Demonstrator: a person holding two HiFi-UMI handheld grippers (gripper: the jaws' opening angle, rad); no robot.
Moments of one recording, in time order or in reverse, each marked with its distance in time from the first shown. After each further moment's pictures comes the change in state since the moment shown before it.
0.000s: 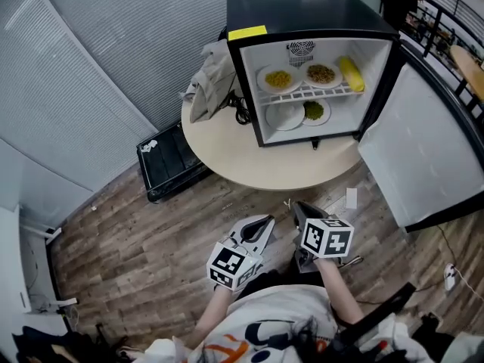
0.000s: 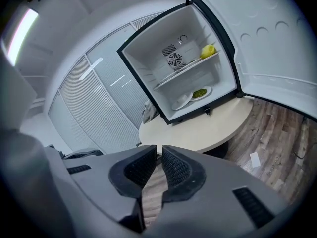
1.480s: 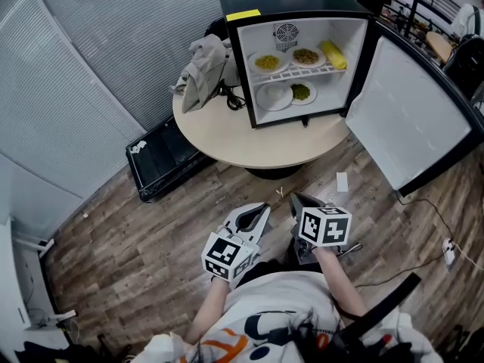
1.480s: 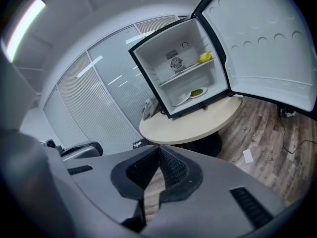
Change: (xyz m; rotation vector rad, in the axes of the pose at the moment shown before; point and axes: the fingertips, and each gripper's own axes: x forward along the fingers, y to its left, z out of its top) left arm -0.058 -0.026 -0.010 0.037 -0.061 -0.068; right arm -0.040 0.031 -0.049 -0.019 -0.032 -0.070
